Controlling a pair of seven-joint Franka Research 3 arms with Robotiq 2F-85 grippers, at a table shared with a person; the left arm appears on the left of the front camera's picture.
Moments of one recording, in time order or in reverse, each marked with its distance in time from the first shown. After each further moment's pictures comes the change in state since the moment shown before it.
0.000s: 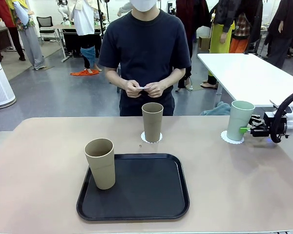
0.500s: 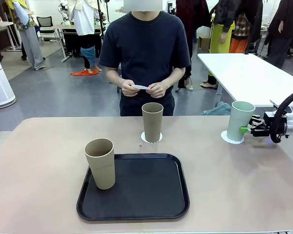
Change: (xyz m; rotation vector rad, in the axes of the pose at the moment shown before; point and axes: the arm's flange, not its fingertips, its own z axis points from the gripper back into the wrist) left arm 0.000 0.000 0.000 0.000 0.000 0.000; right arm 0.001 0.002 -0.001 0.016 -0.007 -0.016
